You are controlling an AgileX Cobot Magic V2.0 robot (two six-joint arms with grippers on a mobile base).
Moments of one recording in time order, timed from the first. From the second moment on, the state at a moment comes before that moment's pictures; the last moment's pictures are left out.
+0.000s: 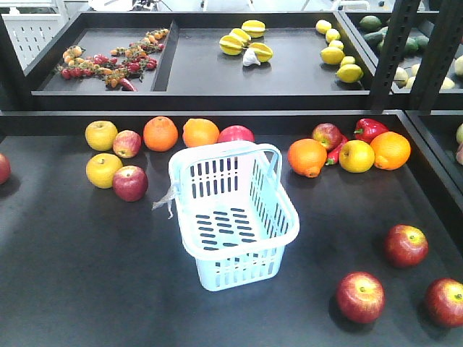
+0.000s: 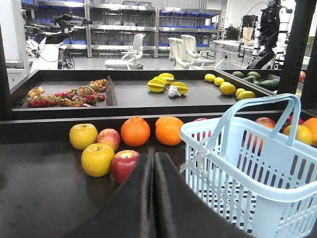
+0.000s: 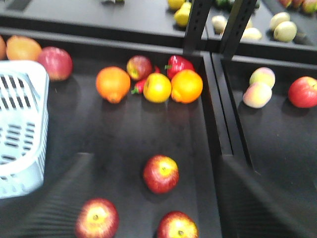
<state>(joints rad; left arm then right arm) 0.05 0.03 -0.01 1.77 -0.21 -1.86 0.01 0.71 -0.93 -0.08 0.82 -0.07</state>
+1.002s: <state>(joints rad) 0.05 0.03 -0.01 1.77 -0.21 -1.86 0.01 1.57 -1.00 0.41 0.88 -0.45</state>
